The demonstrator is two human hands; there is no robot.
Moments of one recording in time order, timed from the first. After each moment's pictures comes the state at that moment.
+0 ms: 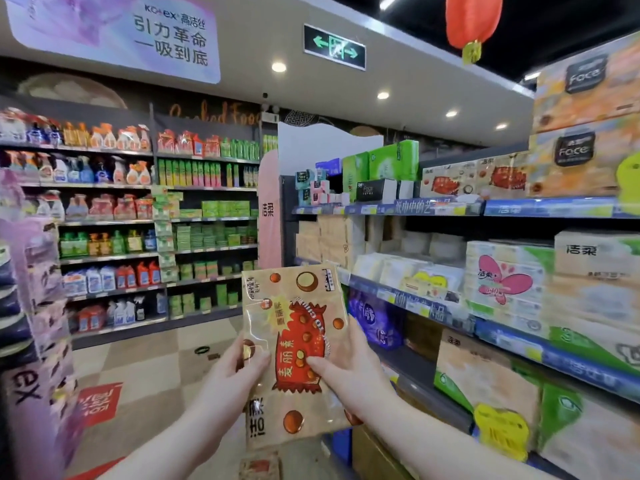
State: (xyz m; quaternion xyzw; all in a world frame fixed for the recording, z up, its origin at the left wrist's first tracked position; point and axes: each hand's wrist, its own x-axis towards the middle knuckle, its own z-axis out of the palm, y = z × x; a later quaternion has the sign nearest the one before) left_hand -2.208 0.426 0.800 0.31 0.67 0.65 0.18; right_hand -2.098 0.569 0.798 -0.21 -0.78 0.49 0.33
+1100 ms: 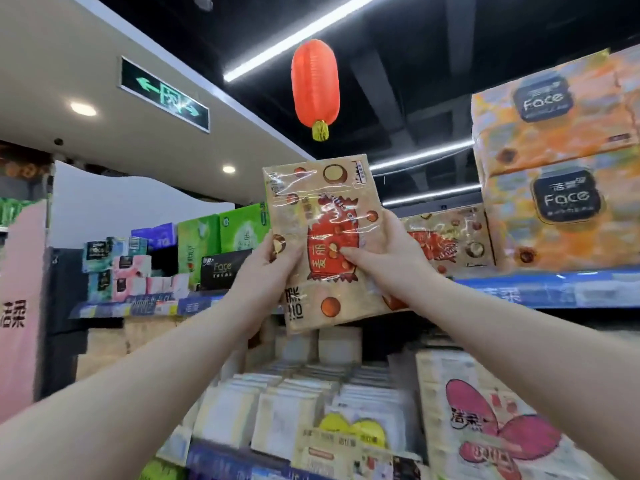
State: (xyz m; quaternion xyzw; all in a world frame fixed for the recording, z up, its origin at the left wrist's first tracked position) left_hand -2.356 0.951 1.016 0.62 0.41 0.64 0.17; right_hand -2.178 0.988 1.024 -0.32 -0.71 0.18 0.60
